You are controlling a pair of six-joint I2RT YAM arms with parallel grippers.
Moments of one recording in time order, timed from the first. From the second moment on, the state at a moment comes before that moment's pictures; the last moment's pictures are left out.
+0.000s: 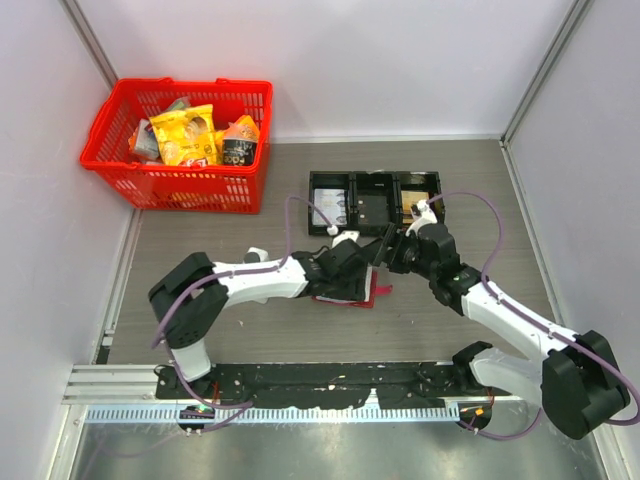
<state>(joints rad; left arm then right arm) -1.03 1.80 1.13 -0.29 -0.12 -0.81 0.48 1.07 0.53 0.05 -0.16 0.72</state>
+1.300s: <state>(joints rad) -0.81 1.68 0.99 -0.33 -0.10 -0.77 0.49 1.70 0.38 0.80 -0.50 1.02</state>
